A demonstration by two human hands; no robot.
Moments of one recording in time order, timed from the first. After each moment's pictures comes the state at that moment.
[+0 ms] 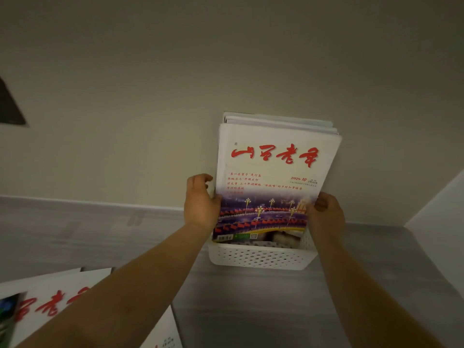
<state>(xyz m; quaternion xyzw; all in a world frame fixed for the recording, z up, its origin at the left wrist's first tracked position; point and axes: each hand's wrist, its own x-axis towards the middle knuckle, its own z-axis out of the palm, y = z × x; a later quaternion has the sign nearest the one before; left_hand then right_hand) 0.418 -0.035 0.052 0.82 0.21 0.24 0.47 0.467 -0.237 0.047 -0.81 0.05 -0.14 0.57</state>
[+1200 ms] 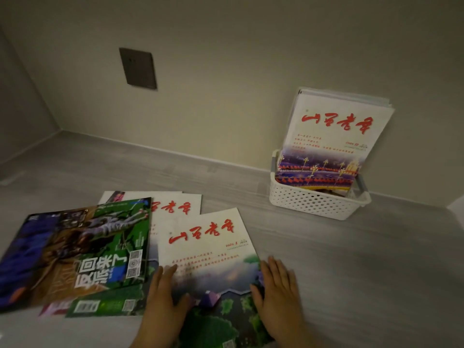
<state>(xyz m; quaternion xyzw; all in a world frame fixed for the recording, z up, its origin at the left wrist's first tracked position) 0.067 -0.015 -0.009 0.76 0.44 0.02 0.48 0.182 -0.177 -0.056 -0.96 -0.28 0.07 0.08</state>
